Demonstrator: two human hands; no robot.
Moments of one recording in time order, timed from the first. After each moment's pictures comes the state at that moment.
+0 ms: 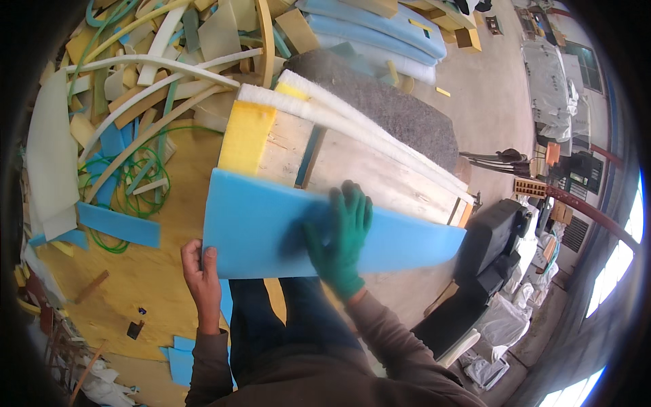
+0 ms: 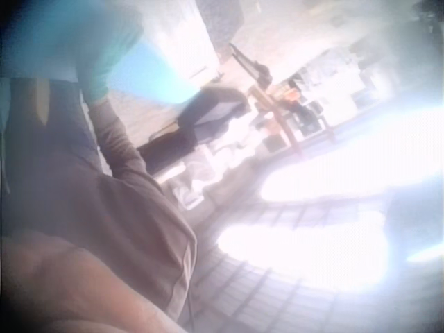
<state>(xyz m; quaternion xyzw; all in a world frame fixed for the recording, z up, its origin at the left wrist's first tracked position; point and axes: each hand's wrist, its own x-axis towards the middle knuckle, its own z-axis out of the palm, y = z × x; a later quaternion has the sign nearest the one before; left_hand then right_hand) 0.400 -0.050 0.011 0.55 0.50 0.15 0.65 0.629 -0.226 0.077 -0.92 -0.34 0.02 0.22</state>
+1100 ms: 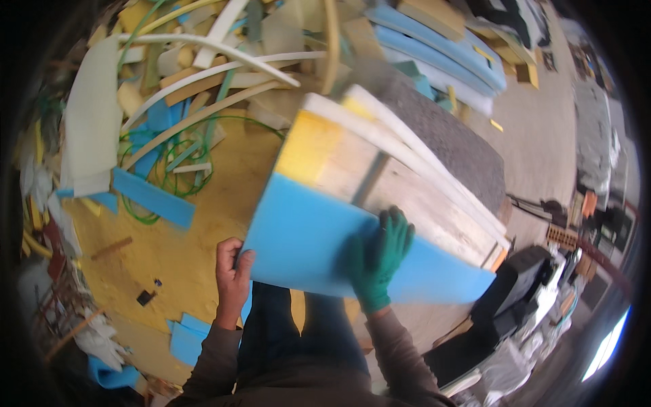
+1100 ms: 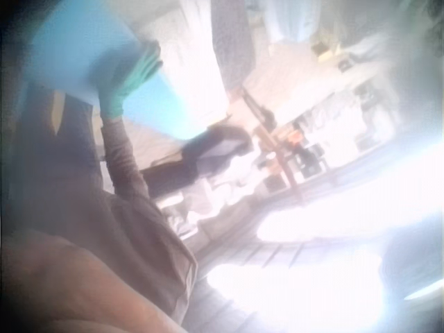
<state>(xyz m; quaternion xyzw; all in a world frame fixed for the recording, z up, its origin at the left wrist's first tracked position) 0.399 -0.042 0.008 0.61 0.45 0.14 0.64 0.637 -0.231 0.039 -0.93 -0.31 0.04 0.18</state>
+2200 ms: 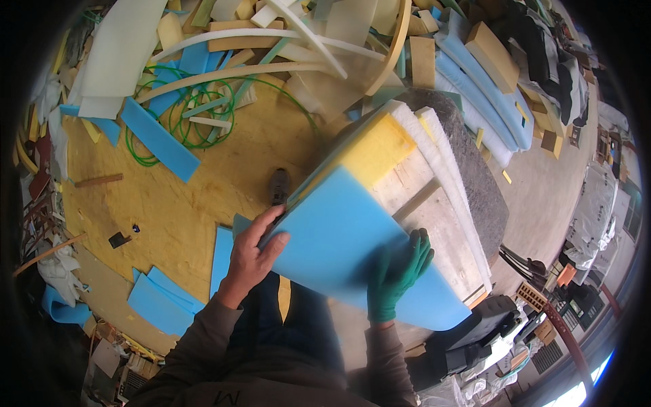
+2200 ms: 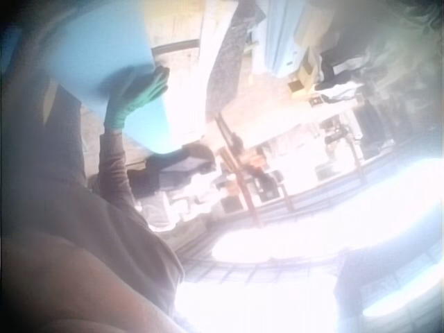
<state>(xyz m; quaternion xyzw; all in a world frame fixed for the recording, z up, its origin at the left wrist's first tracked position) 0.409 -0.033 0.013 0.64 0.41 0.16 0.63 0.631 -0.231 0.045 -0.92 -0.34 0.06 0.18</state>
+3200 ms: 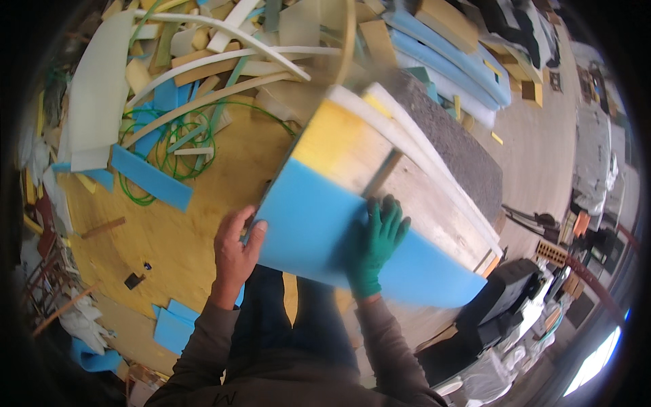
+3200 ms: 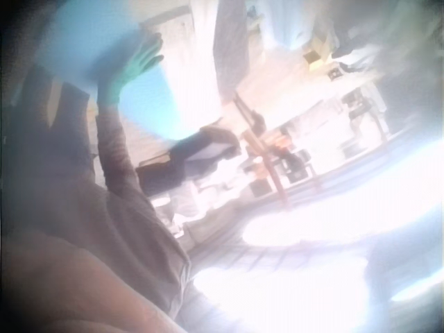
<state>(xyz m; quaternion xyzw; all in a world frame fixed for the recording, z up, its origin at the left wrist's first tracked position) 0.433 -0.011 0.027 0.77 0.42 0.11 0.47 0.628 -0.218 0.008 -0.93 -0.35 -0.01 0.13</state>
